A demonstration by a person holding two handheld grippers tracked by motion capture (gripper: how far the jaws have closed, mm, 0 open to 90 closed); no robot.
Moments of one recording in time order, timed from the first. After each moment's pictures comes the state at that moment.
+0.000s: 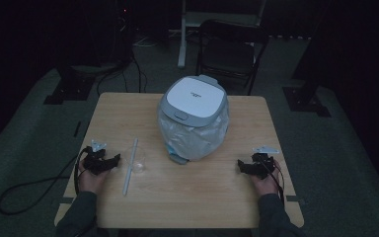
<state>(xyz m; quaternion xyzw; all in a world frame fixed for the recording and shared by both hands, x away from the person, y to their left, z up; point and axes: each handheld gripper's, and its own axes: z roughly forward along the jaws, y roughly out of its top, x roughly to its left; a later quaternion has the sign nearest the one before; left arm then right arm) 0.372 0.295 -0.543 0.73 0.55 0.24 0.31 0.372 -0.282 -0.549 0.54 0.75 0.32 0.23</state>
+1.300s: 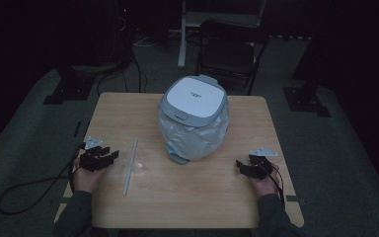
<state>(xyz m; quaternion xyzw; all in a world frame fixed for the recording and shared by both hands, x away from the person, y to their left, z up) 0.359 0.292 -0.495 0.75 0.51 0.21 0.37 0.365 -0.276 -0.548 0.49 0.77 0.34 0.22</state>
